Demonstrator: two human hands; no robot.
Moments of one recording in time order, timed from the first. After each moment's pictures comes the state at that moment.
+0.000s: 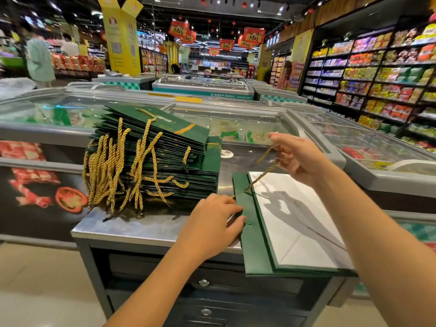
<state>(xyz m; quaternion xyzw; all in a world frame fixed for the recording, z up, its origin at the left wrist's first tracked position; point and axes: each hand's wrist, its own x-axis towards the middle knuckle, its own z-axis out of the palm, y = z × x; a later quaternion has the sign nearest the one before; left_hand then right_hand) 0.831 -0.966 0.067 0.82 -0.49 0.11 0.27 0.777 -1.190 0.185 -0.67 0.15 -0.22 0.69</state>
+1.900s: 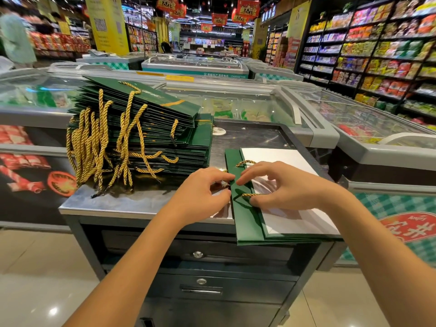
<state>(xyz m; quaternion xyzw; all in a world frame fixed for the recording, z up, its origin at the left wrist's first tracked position) 0.828 -0.956 0.084 0.80 -0.47 -0.02 0.38 0.707 -1.149 0.134 -0.97 0.00 -0.01 0.25</state>
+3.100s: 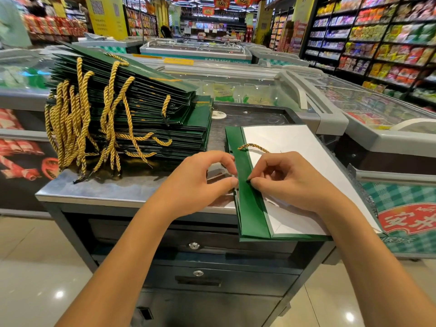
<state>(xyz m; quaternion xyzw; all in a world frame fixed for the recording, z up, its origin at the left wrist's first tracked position) 0.826 -0.953 0.081 0.76 -0.49 -0.04 0.42 0.702 -1.149 0.095 -0.90 -0.01 -0.15 0.41</state>
